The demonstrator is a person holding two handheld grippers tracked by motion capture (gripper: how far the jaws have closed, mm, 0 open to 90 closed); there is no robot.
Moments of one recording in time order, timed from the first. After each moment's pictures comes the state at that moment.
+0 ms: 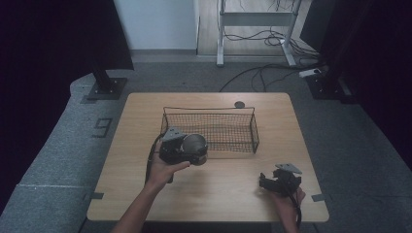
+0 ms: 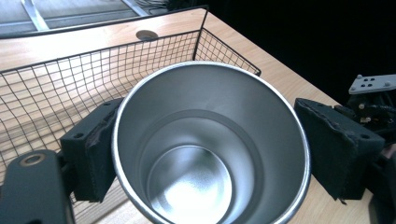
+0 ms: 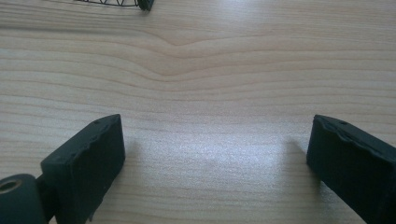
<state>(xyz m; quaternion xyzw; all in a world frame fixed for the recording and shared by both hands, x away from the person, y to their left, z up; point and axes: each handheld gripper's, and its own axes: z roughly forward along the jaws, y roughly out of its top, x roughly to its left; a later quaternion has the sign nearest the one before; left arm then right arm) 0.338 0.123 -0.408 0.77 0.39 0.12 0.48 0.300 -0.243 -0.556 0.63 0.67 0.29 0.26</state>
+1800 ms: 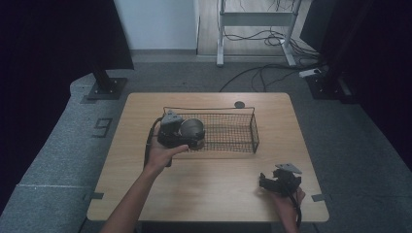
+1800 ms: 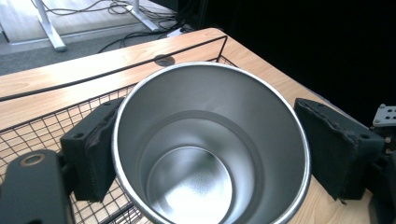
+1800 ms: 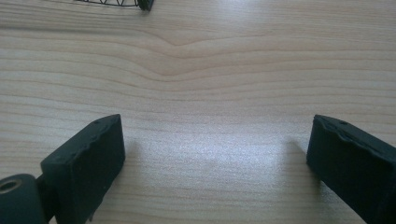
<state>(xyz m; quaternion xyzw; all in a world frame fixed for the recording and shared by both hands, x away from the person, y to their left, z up) 0.375 0.128 -0.383 0.77 0.39 0.14 0.49 0.300 -0.243 -0.556 0.63 0.67 0.29 0.27</state>
